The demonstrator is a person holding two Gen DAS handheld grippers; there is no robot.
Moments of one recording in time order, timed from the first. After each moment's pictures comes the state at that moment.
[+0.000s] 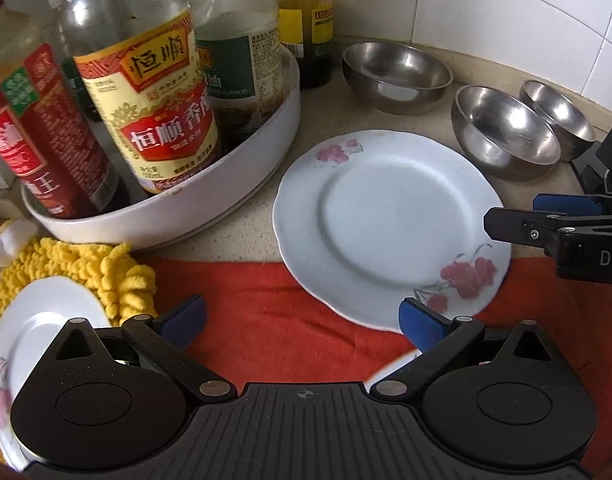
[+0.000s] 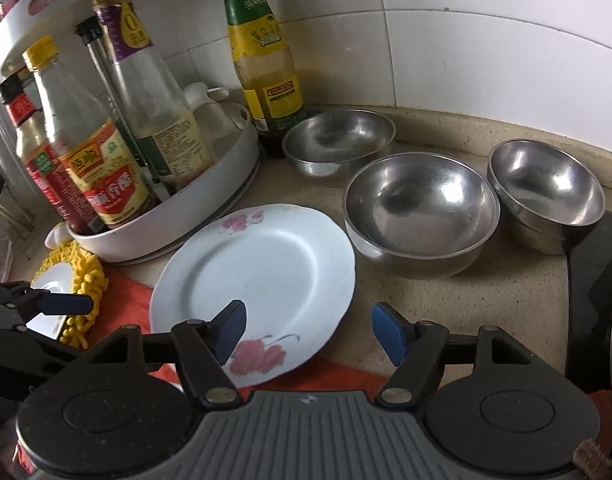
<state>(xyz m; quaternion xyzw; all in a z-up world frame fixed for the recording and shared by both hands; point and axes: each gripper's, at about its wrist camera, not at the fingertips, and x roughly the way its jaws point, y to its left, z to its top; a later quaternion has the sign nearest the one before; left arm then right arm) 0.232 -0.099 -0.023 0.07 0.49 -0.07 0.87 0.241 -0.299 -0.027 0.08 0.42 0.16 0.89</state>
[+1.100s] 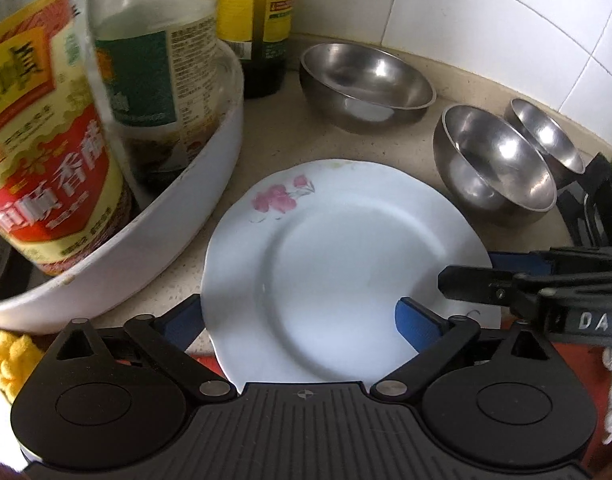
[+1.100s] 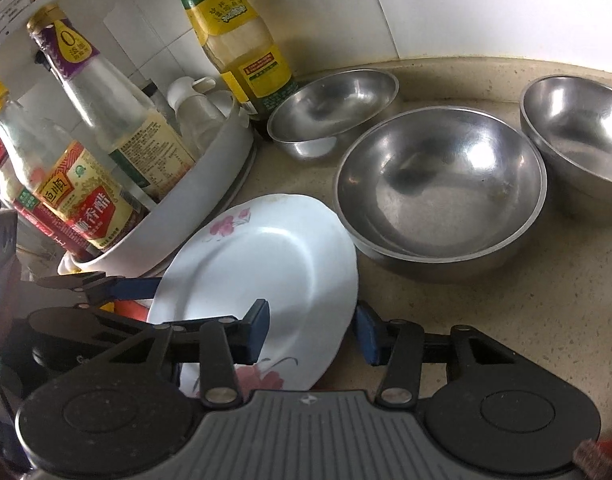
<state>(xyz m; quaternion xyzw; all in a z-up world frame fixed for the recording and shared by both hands) 0.294 -0.109 -0.047 0.02 0.49 -0.15 0.86 0.280 -0.311 -0.059 0.16 0.46 0.19 0.85</state>
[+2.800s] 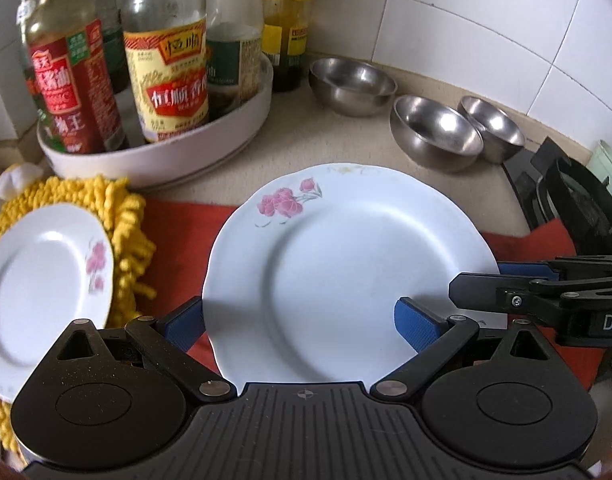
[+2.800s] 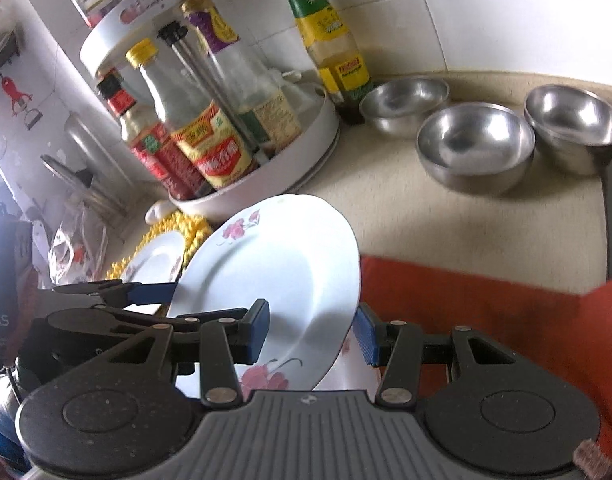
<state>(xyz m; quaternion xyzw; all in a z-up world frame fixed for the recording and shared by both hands) 0.146 -0.095 -0.002 0.00 0.46 -0.10 0.88 0.159 -0.301 -0.004 0.16 0.44 0.26 0.84</state>
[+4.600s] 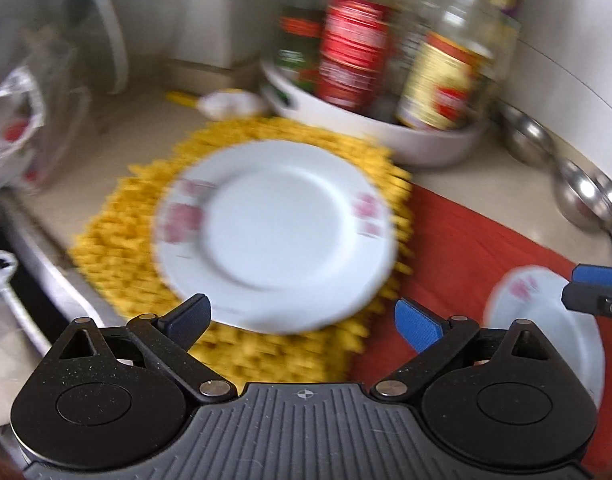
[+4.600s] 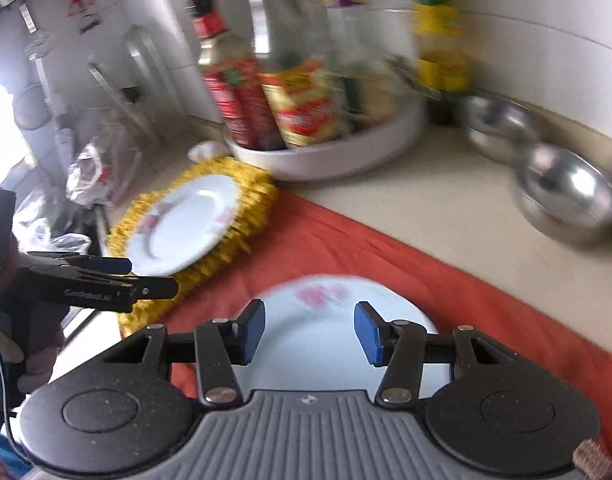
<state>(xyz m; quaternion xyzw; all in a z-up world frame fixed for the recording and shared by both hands) 0.107 0.070 0.002 -0.08 0.45 0.07 0.88 0.155 -0.211 0.018 0.03 0.42 0.35 0.84</state>
